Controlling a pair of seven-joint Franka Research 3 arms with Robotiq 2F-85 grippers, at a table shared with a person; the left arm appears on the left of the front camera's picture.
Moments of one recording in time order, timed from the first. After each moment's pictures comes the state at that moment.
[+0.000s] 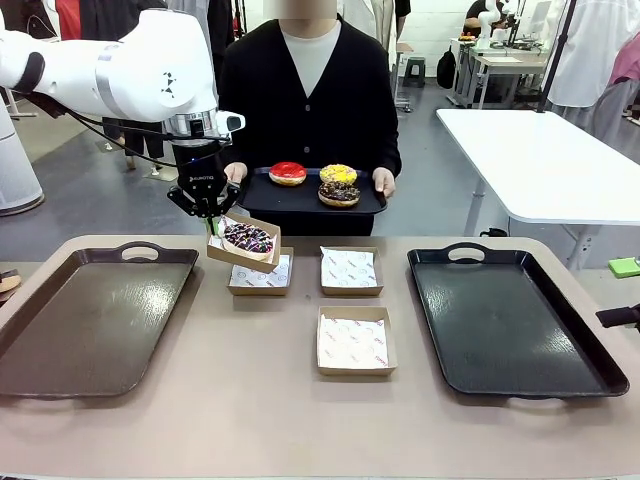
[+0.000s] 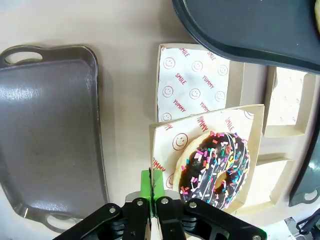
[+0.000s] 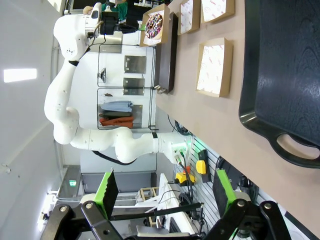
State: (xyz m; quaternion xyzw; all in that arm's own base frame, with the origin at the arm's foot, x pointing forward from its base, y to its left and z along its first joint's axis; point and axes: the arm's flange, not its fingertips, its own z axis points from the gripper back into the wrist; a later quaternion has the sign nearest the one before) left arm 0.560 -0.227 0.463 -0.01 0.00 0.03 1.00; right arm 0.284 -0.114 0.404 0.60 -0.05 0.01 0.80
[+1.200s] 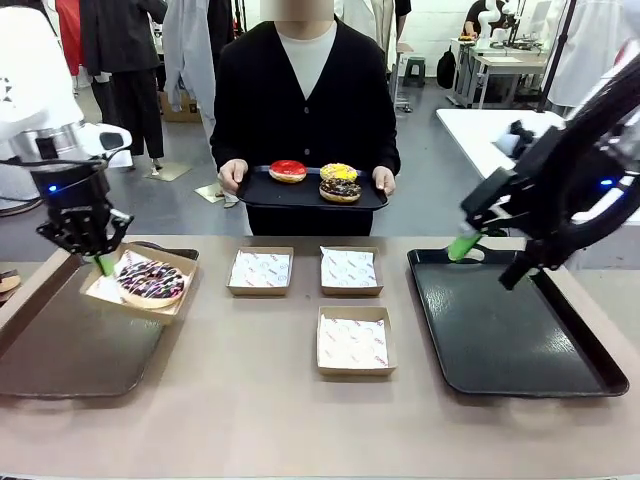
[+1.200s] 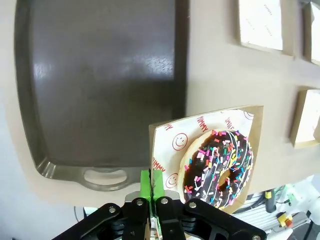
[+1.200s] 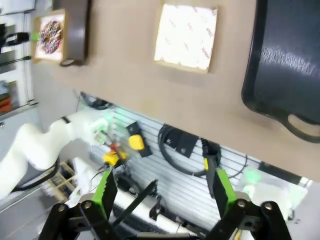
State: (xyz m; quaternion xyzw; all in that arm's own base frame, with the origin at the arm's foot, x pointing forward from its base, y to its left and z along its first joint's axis) left arm 0.410 -0.082 0.471 -0.02 0.01 0.02 1.00; right arm 0.311 0.139 0.531 0.25 0.04 0.07 0.96
